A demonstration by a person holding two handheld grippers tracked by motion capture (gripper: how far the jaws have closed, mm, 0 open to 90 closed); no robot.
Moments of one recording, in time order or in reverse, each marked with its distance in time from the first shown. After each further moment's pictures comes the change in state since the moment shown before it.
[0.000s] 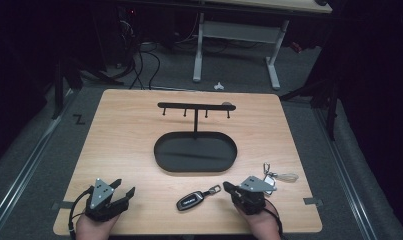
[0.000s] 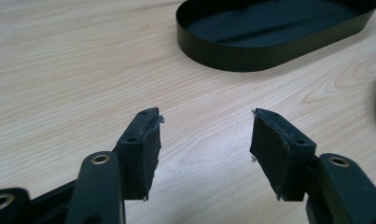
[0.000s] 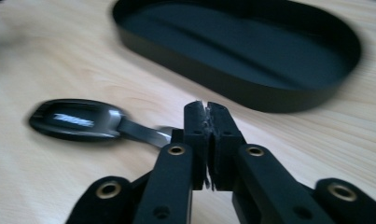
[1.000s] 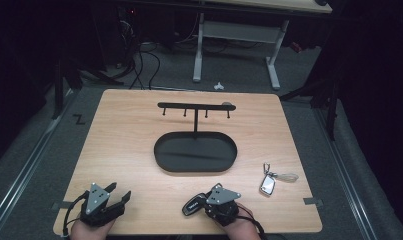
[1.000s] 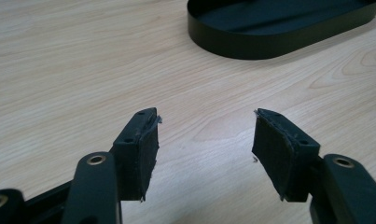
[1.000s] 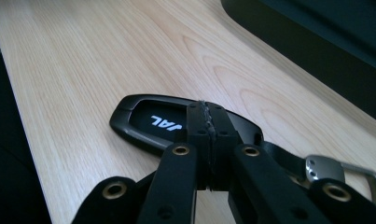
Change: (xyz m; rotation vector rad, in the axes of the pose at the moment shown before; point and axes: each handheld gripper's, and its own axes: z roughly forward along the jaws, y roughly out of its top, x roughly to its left) left arm -0.002 -0.003 -0.003 0.011 0.010 0.015; right arm 0.056 -0.001 0.035 0.115 0.156 -0.194
